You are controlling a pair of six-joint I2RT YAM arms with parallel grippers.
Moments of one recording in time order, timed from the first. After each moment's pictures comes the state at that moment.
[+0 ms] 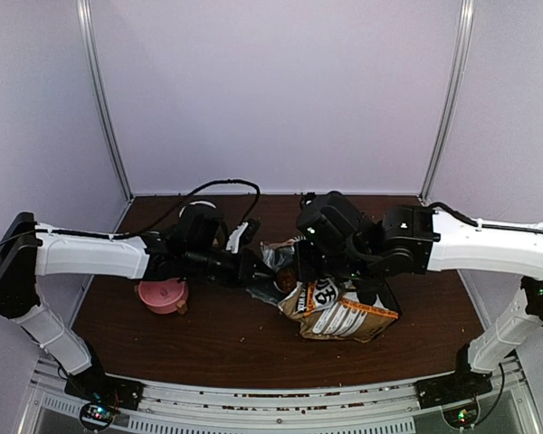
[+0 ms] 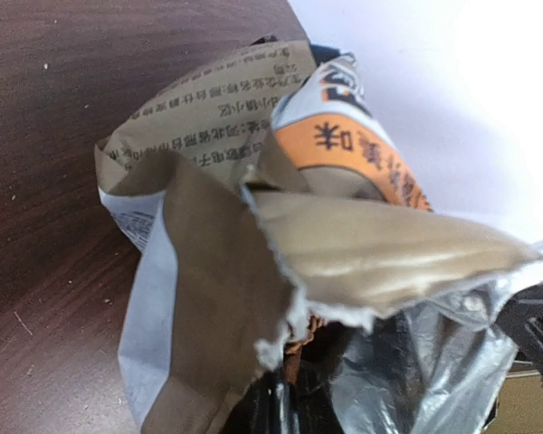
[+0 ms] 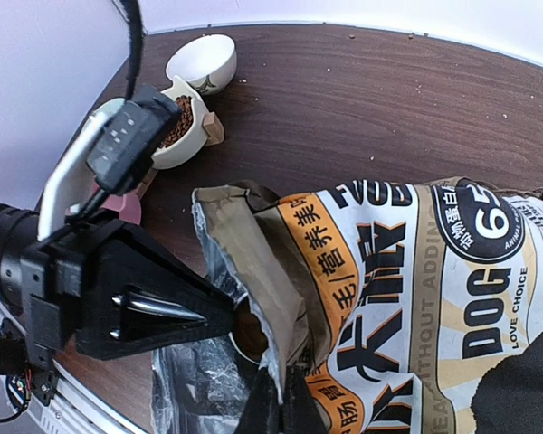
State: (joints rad) left arm -0.86 1.57 0.96 0.06 0.47 -0.74; right arm 1.19 1.52 1.39 -0.68 0.49 0.77
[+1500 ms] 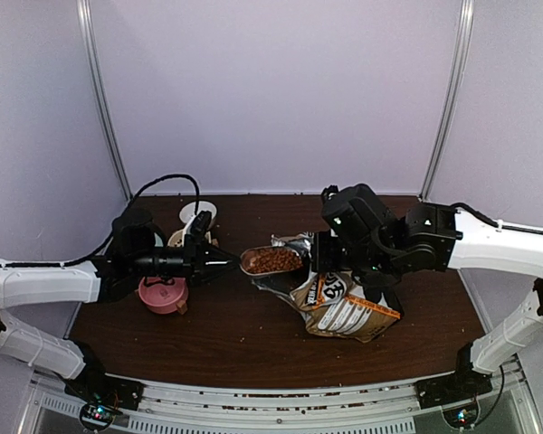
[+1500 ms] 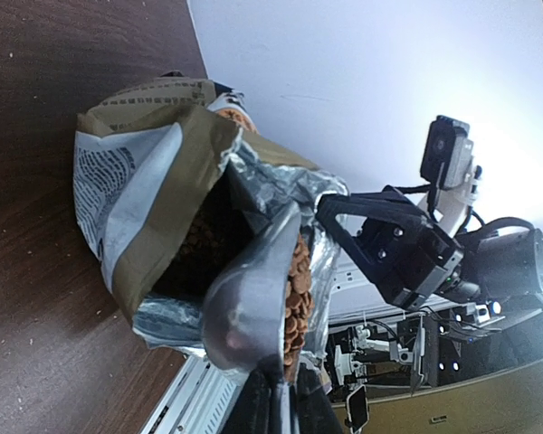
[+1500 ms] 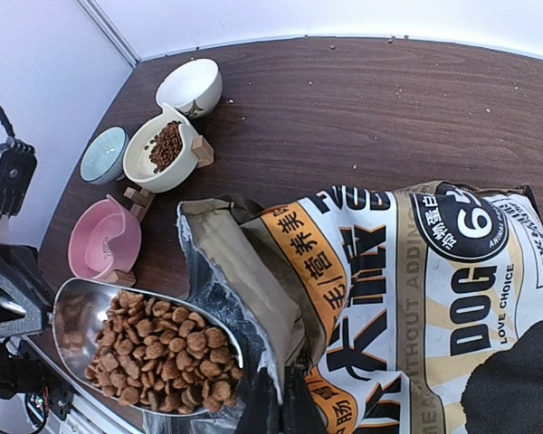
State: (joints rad) left arm -0.70 1.23 0.61 0.46 0.72 -1.15; right arm 1.14 1.42 1.31 -0.64 0.47 0.80
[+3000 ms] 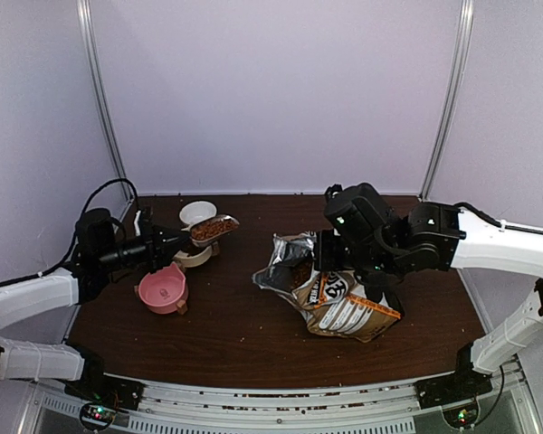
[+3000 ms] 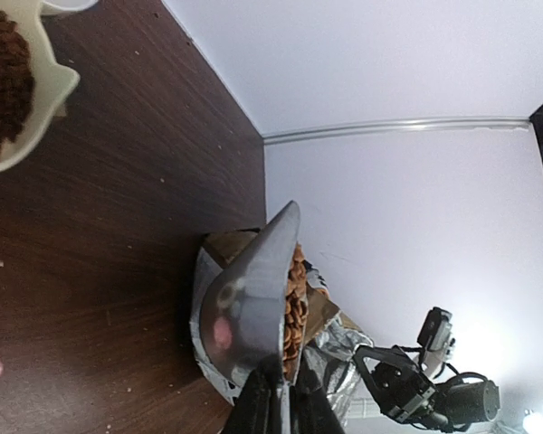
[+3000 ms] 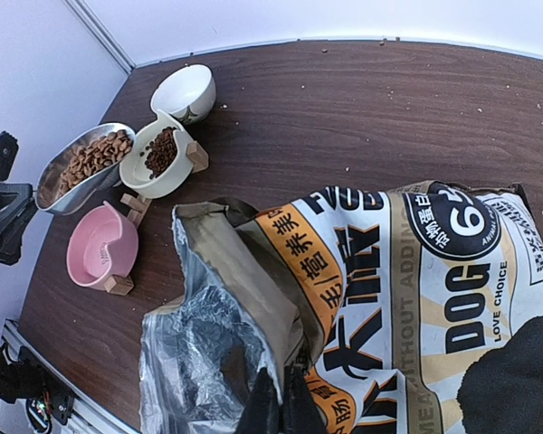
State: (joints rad) left arm -0.33 1.07 0.49 0.43 0.67 -1.30; right arm 1.14 1.40 1.30 -0.66 0.49 0.82
